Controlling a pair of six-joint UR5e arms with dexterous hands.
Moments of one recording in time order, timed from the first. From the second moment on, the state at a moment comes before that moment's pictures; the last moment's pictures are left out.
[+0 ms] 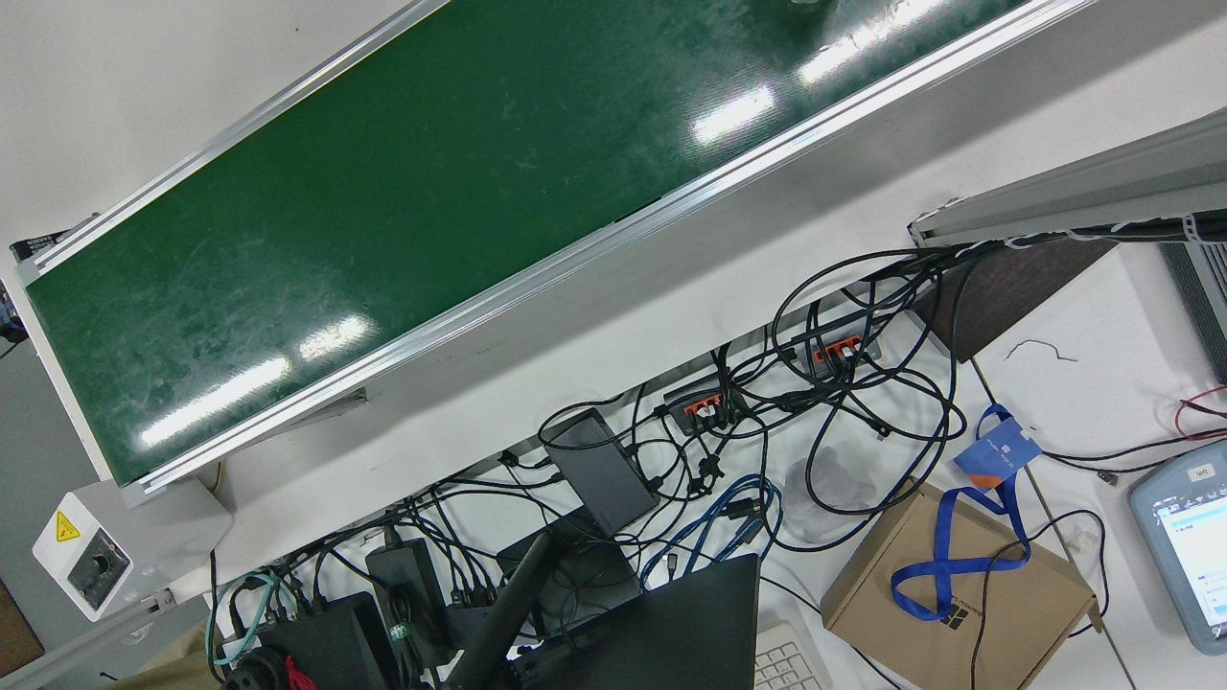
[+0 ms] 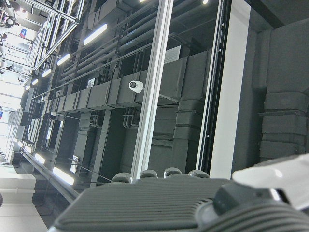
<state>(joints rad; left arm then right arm) -1.01 -1.81 -1.91 0.34 1.21 0.38 1.80 -1.53 1.70 -2.74 -1.44 -0.15</state>
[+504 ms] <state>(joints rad) -0.95 -1.86 -1.88 0.34 1.15 0.38 1.80 -1.53 1.70 -2.74 -1.44 -0.15</state>
